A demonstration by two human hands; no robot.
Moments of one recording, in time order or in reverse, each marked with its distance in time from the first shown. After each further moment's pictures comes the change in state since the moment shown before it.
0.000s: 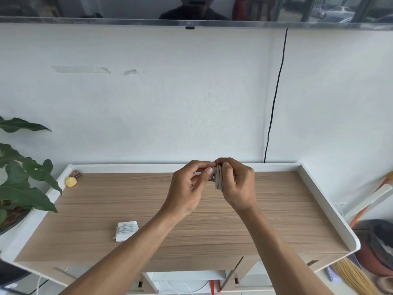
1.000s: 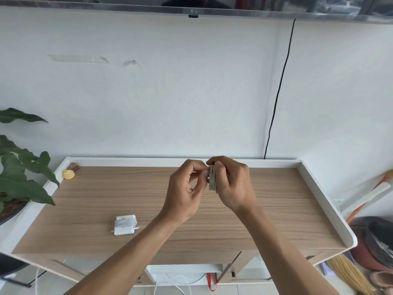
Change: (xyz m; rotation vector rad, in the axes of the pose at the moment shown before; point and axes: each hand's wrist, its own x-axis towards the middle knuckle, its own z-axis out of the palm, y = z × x) left_hand -0.012 -0.011 -0.001 0.100 0.079 0.173; right_hand -0.005 -0.017 0.000 -0.086 -0.162 -0.001
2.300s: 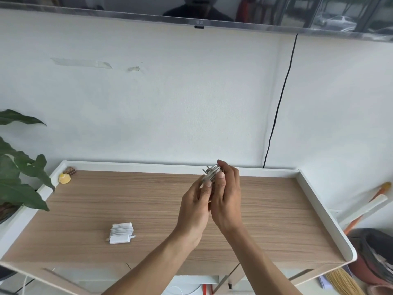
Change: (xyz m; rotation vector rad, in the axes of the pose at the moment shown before) left_hand -0.009 0.015 0.031 -0.493 0.093 -0.627; right_hand -0.012 0.022 0.041 0.062 0.210 0.094
